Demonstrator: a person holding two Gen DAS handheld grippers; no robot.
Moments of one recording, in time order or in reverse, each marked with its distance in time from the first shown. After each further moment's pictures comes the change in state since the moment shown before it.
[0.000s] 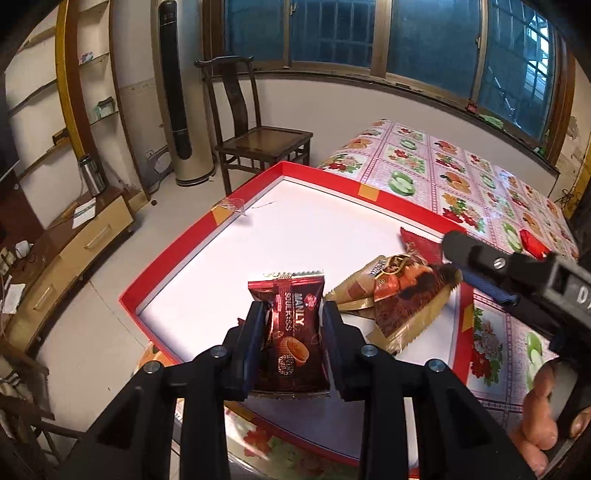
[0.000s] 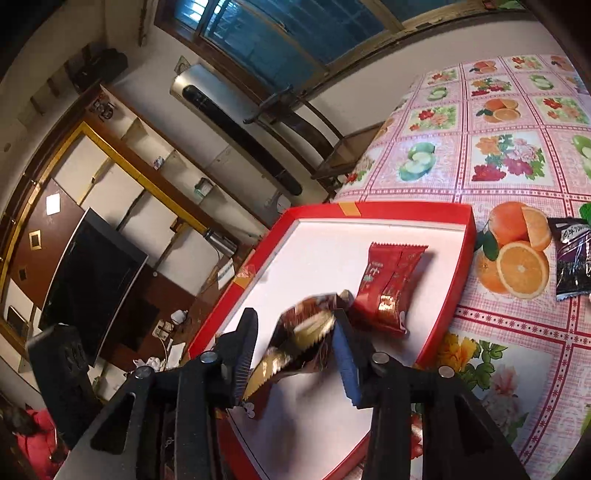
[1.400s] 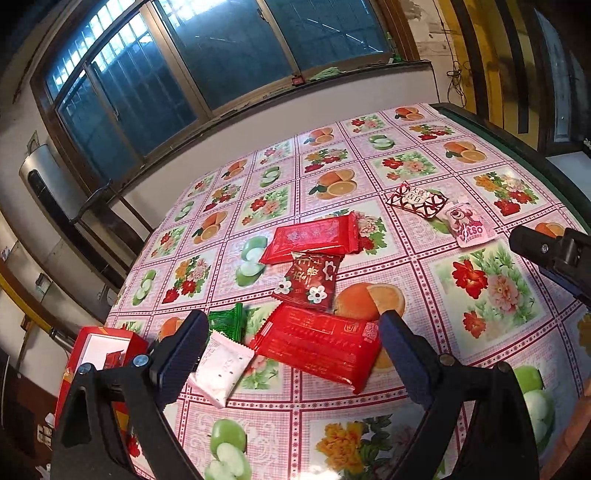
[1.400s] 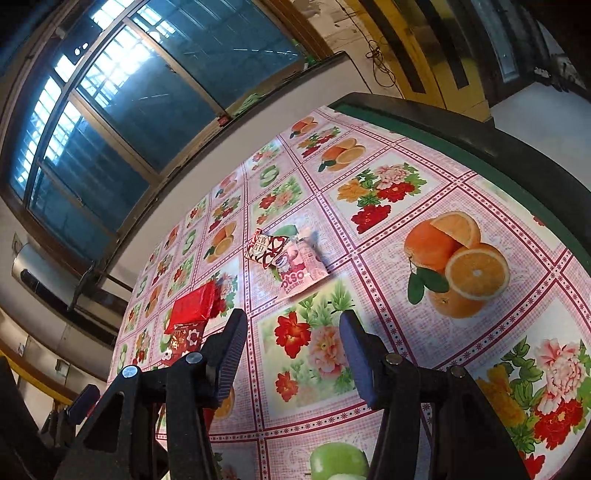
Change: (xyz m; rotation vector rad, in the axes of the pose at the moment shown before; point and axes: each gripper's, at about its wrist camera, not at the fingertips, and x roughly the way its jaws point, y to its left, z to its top) left arm -0.018 -0.420 -0.025 0.587 -0.137 -0.058; right arm -0.358 -0.239 -0.012 0.448 -0.472 -0.661
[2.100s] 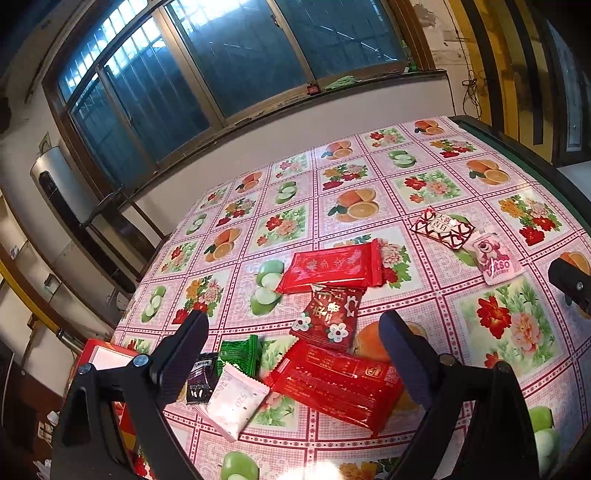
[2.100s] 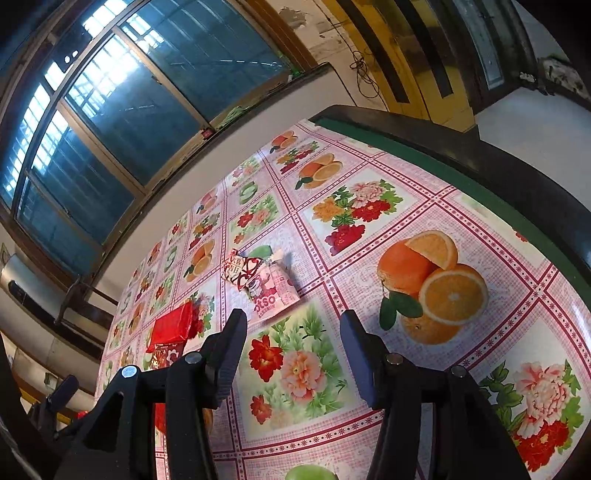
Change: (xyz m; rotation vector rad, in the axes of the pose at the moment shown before) left arm 0.017 0.019 0.019 -0.026 -0.031 0.050; right arm -0.003 -0.007 0.008 -0.011 -0.042 -0.059
